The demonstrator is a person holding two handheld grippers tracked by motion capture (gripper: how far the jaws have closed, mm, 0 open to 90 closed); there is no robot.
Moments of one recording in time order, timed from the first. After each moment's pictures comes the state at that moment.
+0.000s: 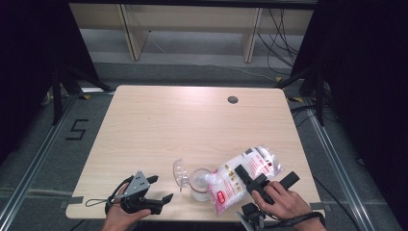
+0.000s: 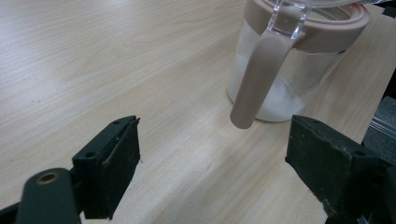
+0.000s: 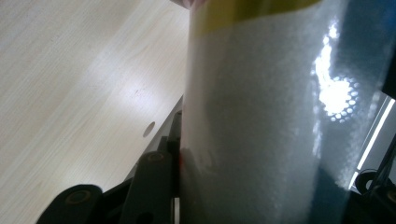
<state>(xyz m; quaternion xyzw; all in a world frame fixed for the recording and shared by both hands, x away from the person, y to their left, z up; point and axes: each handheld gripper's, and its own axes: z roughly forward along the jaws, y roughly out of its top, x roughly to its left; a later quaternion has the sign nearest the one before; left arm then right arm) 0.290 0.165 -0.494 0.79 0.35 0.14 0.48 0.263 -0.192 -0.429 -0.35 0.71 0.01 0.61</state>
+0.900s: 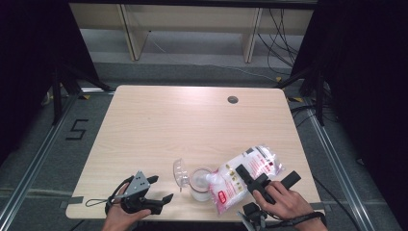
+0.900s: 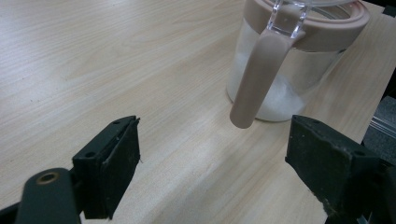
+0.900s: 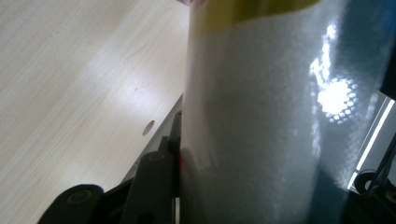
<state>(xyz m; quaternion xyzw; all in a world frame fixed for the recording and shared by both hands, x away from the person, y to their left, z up) 0.291 0.166 -0.494 0.80 0.33 0.14 0.48 0.262 -0.194 -0.425 -0.35 0.71 0.00 0.61</state>
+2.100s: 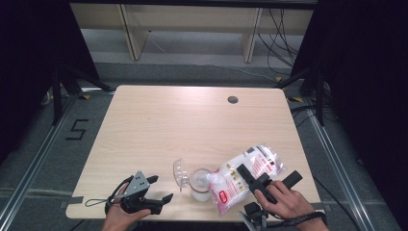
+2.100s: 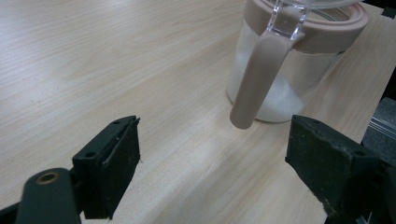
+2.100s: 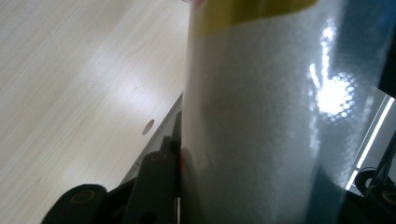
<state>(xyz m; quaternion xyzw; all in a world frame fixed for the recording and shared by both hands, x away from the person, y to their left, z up) 0.290 0.165 -0.494 0.79 0.35 0.14 0.48 0.263 -0.196 -0.423 -0.35 0.71 0.00 0.61</state>
